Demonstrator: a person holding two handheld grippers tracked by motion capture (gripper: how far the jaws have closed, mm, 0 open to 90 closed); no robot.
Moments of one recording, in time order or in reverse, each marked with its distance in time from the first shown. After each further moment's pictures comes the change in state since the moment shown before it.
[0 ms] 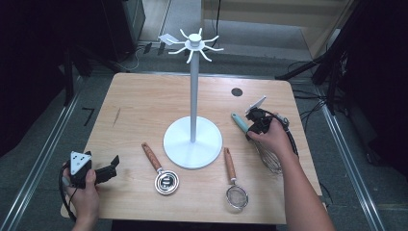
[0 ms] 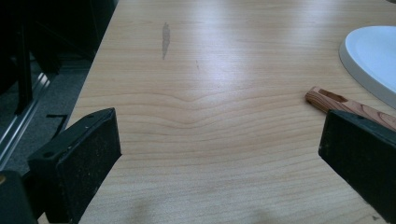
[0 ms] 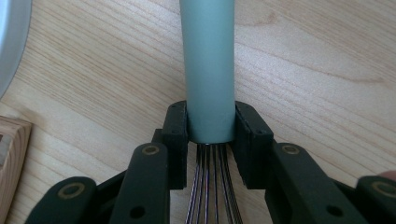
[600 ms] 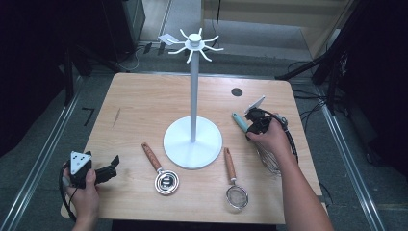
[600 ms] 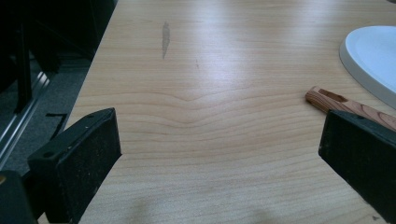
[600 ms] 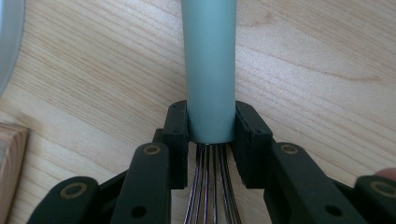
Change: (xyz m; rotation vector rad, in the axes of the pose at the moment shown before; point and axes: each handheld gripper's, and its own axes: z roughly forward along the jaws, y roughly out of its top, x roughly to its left) left arm 0.000 0.000 0.000 0.000 -0.002 -0.005; right arm 0.002 0.001 0.000 0.003 -0.019 0.015
